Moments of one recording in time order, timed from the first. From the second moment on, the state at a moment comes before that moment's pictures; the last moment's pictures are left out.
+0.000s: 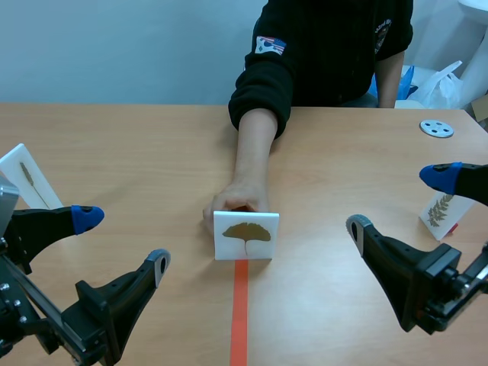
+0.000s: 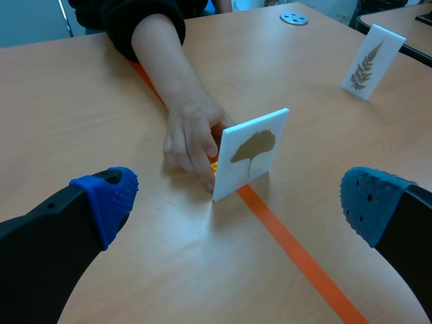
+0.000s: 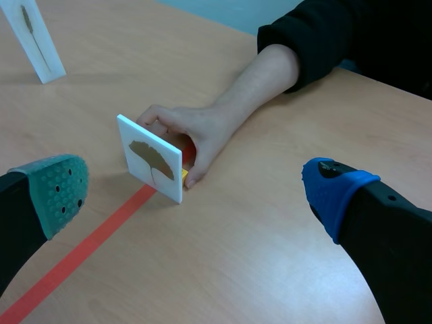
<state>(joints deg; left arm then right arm) 39.3 -33.3 7.1 108.9 -19.6 -17.6 -15.2 -44.9 34.3 7.5 114.6 19.0 23.4 14.2</state>
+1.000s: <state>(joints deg) 32.4 -33.3 10.6 103.1 -14.6 -18.9 -13.5 -44.9 34.3 7.5 114.6 19.0 23.4 14.1</state>
